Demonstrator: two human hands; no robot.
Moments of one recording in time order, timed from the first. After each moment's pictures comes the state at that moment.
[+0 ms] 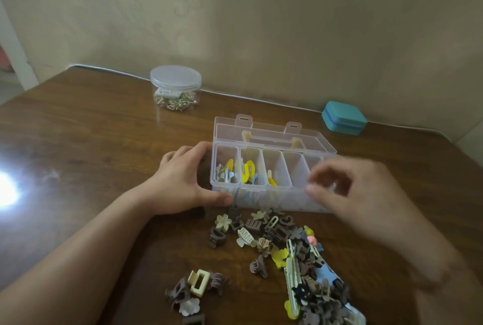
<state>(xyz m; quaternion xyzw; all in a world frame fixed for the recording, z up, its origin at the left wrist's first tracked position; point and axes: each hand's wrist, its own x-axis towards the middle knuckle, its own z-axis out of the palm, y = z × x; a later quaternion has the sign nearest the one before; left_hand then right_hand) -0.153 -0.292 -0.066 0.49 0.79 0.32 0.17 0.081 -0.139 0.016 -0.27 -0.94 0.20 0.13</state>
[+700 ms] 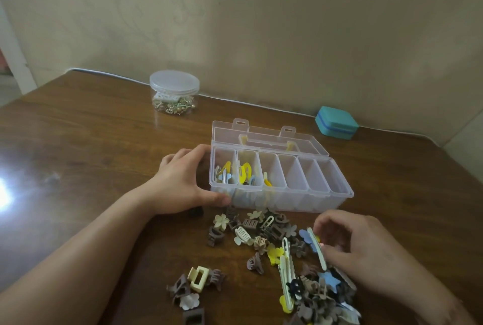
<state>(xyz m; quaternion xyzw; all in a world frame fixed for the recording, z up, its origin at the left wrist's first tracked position) -0.147 -0.293 -0.060 0.47 0.80 0.32 0.17 0.127 -0.142 -0.023 -0.31 -0.91 0.26 0.03</state>
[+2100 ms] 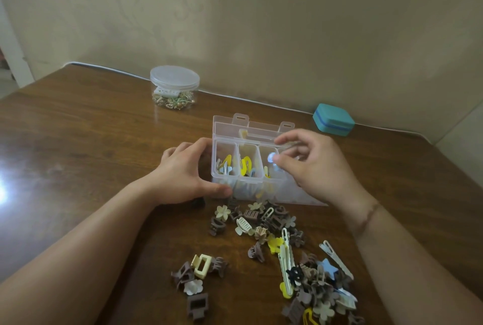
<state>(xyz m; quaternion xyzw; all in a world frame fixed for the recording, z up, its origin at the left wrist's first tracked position) -0.156 -0.291 -0.069 0.49 0.79 0.32 0.17 0.035 -0.142 0.004 -0.26 -0.88 0.33 0.22</state>
